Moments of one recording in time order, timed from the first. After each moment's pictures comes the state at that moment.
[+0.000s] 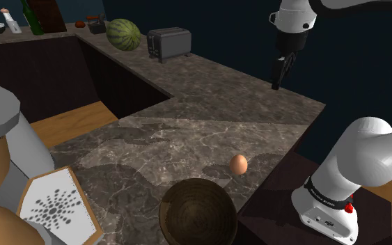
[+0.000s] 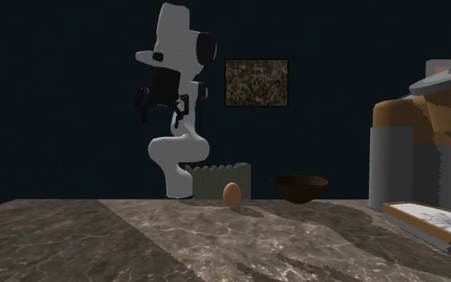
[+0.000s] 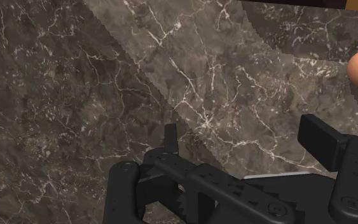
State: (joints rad) arm -0.02 -0.81 0.07 -2.38 -0.11 1.50 -0.05
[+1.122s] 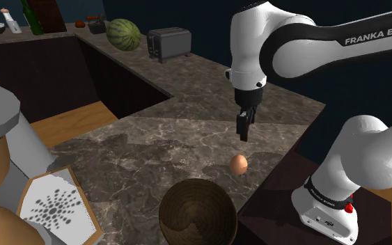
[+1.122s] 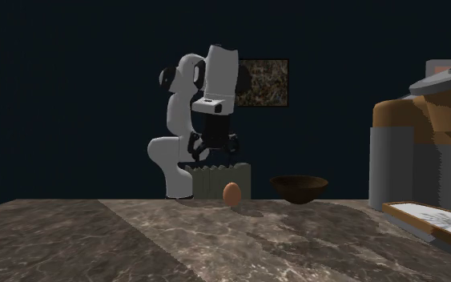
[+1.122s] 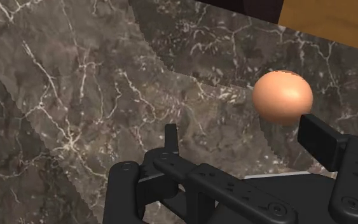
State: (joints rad) arm 0.15 -0.58 0.27 -2.51 0.12 1.73 0.06
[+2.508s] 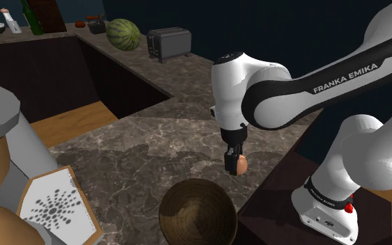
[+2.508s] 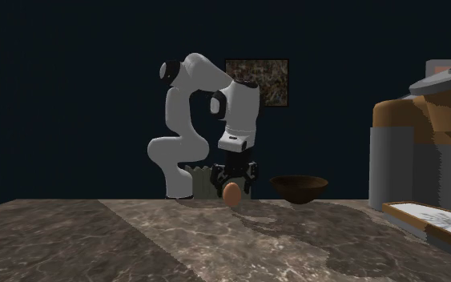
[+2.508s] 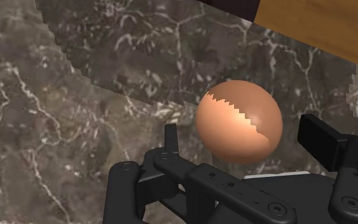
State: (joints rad) arm 0.22 -0.40 0.37 -2.60 0.22 1.95 0.10
